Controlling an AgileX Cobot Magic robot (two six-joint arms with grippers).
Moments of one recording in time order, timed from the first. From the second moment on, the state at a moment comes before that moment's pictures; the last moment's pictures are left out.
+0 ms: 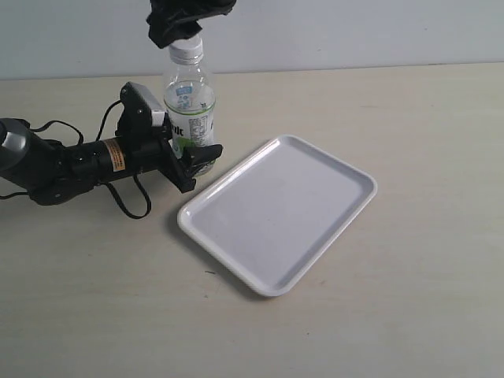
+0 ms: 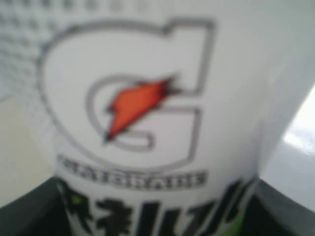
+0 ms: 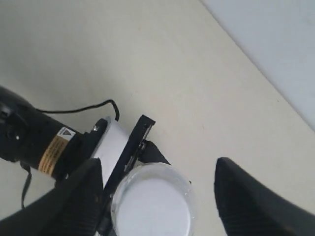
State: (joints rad) left arm -0.23 2.38 -1.13 0.87 -1.04 -0.19; right arm 0.44 2.15 -2.11 0.37 0.94 -0.58
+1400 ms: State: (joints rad) left arm -0.23 2.38 -1.13 0.87 -1.04 -0.19; right arm 0.44 2.16 -2.11 0.31 1.00 -0.18
